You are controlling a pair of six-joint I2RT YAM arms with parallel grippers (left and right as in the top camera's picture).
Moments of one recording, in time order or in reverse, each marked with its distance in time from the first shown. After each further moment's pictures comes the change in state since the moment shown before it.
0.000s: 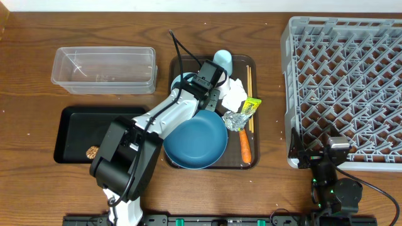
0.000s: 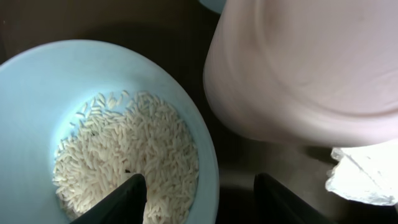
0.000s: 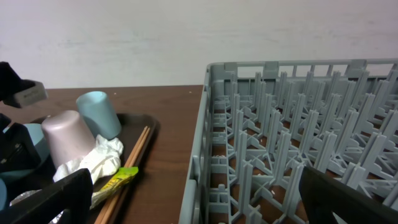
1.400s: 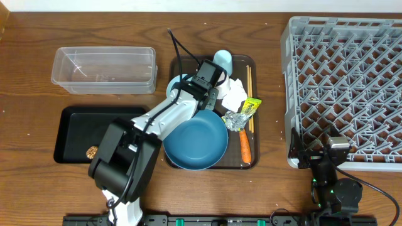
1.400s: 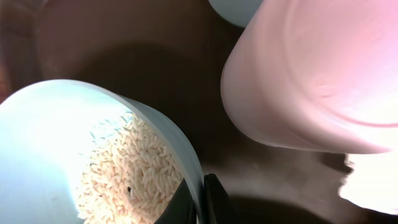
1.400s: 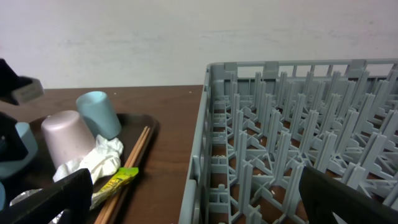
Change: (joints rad) left arm 0.000 -0.018 -0.006 0.011 -0.048 -0.003; right arm 0.000 0.000 0.000 0.000 0.000 0.000
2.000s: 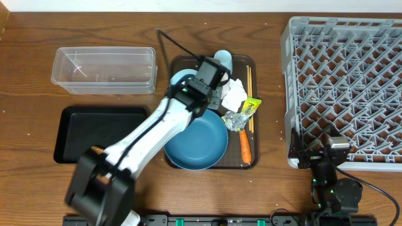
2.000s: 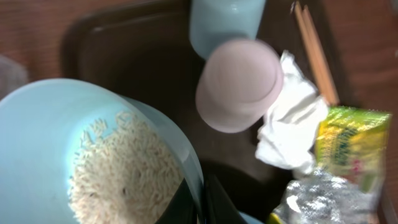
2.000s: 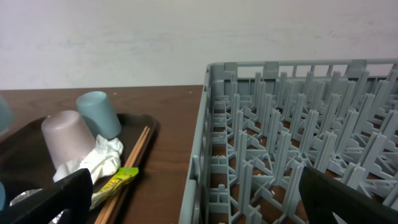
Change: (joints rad) left arm -0.050 -0.237 -0.002 -0.114 0.000 -0.135; right arm 0.000 0.000 0.000 0.000 0.000 0.000
